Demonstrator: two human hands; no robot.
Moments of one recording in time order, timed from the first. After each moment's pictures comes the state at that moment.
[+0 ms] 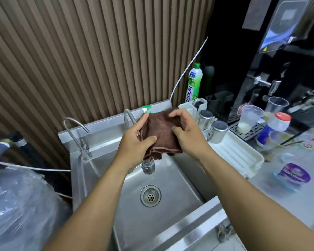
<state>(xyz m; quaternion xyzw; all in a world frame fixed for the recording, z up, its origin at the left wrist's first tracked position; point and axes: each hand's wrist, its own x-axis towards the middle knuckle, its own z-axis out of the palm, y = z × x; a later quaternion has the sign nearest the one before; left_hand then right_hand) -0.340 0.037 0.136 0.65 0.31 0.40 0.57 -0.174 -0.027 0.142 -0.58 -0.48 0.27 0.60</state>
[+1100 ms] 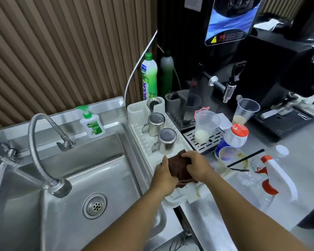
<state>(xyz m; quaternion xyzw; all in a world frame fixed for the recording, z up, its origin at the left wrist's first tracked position) -0.005 -0.043 -0.013 0.72 0.52 0.03 0.46 0.148 -0.084 -0.003 -0.81 -0.48 0.30 0.19</state>
